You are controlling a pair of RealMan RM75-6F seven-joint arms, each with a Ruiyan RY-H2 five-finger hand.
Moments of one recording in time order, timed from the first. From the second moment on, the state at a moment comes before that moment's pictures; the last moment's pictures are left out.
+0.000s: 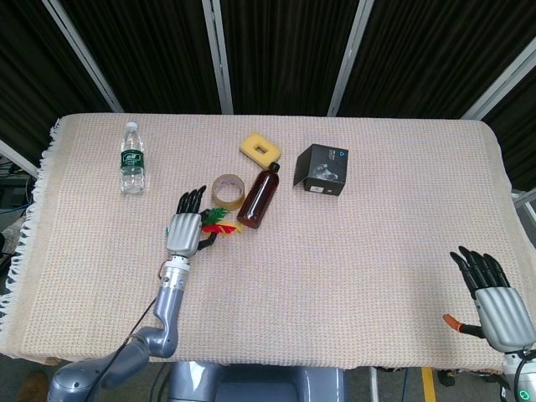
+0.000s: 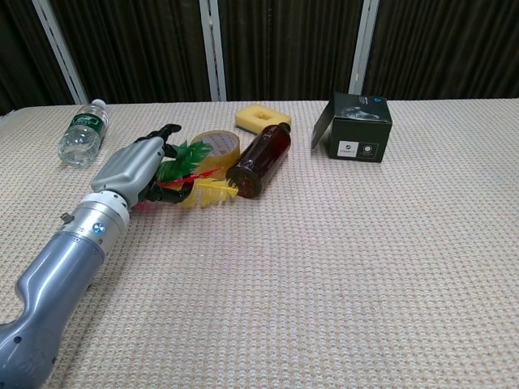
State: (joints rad) left arm -0.73 -2.22 -0.33 -0.57 1.31 1.19 -0.07; right arm 0.07 -1.03 -0.01 -1.63 -1.62 1.48 0.07
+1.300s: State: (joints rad) left arm -0.36 -1.81 -0.04 -1.03 1.53 1.52 -0.42; right arm 0.06 -1.04 -0.01 -1.68 -1.61 1.47 -0.01
